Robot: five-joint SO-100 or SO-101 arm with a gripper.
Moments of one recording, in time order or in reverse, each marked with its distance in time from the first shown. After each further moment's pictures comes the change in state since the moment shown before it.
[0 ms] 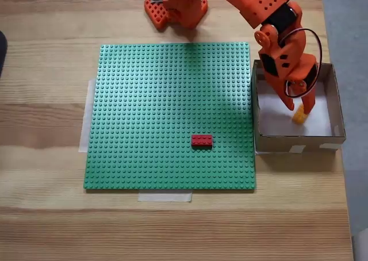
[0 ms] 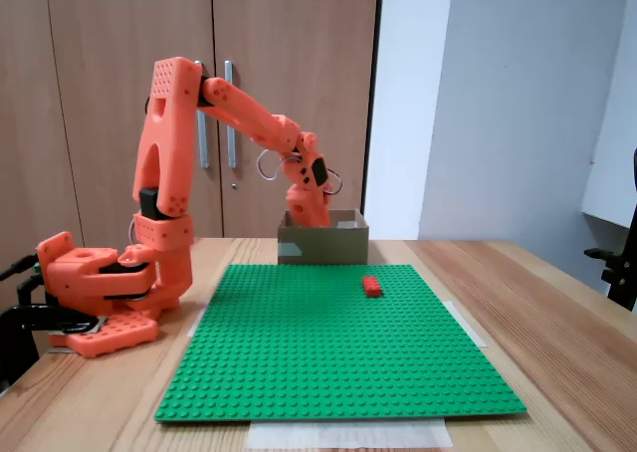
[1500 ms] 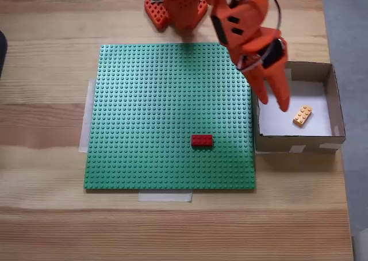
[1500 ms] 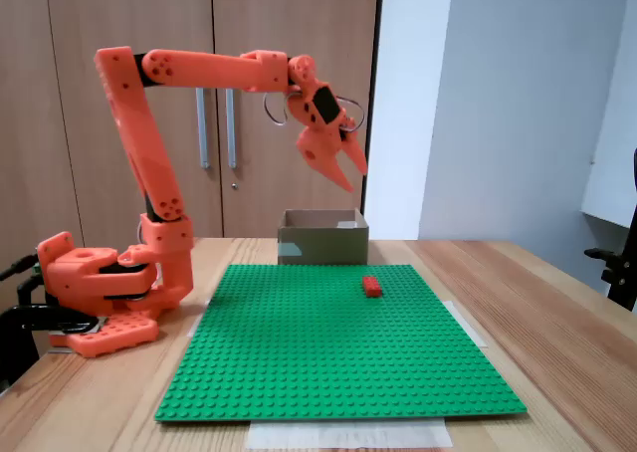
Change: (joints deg) arm 14.8 27.2 -0.2 12.7 4.2
